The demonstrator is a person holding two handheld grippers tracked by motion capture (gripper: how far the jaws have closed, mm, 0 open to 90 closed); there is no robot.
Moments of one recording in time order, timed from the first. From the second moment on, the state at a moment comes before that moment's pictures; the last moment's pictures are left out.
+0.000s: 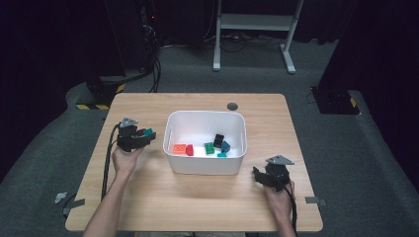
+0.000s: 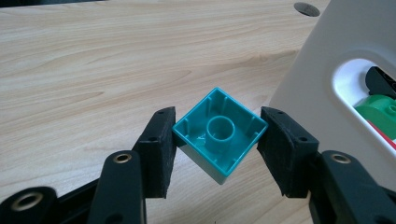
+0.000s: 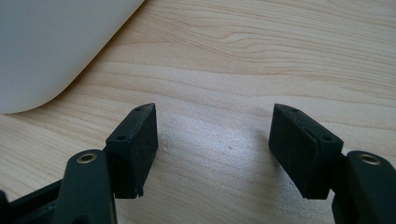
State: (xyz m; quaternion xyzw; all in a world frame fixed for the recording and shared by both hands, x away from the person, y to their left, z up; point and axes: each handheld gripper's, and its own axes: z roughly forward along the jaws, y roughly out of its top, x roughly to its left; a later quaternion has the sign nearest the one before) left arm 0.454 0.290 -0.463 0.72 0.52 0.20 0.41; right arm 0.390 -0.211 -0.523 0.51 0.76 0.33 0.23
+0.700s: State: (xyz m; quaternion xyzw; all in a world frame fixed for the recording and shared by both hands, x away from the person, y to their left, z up) left arm 0.435 0.295 -0.445 0.72 0.52 0.19 0.42; right arm 0.389 -0.211 -0.523 0.51 0.76 0.33 0.23
